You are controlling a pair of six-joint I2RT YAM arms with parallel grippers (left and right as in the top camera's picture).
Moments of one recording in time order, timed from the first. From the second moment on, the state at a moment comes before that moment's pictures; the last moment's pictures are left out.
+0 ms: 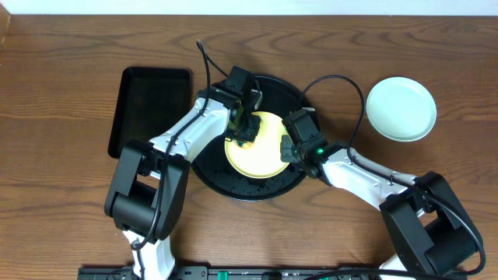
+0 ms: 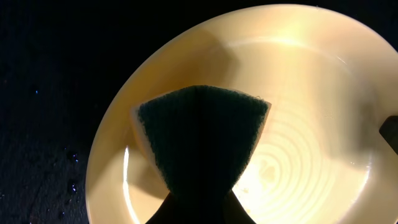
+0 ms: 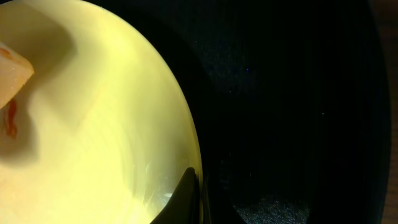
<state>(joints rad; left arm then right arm) -0.43 1.95 1.33 -0.71 0.17 -0.11 0.58 1.75 0.87 -0.17 0.12 0.58</state>
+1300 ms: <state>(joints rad) -0.26 1.82 1.33 -0.79 0.57 -0.12 0.58 1.75 0.87 -0.17 0.12 0.58</state>
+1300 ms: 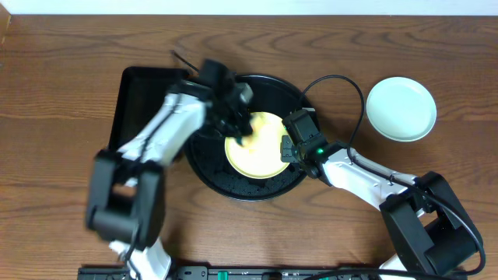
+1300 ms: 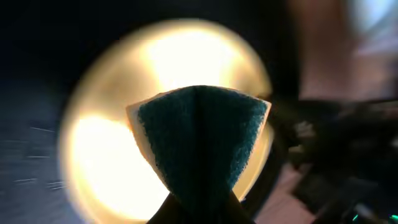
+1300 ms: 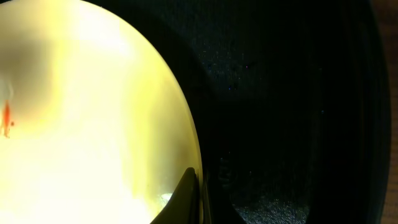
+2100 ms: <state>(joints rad) -0.36 1.82 1.33 -0.84 0.34 -0.12 0.58 1.75 0.87 -0.17 0.12 0.58</state>
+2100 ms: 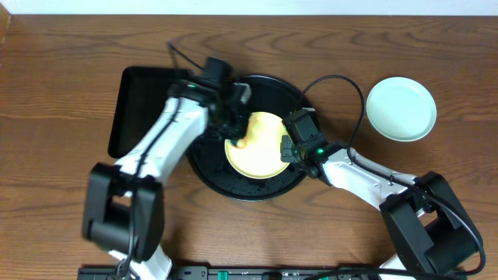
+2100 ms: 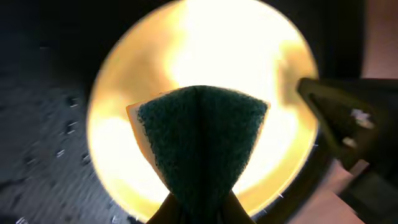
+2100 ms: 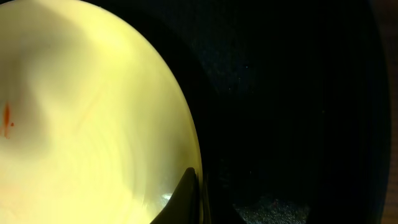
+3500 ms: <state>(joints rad) -0.35 2.02 1.33 -0.77 0.32 -0.21 0.58 1.75 0.87 -0.17 0.12 0.58</state>
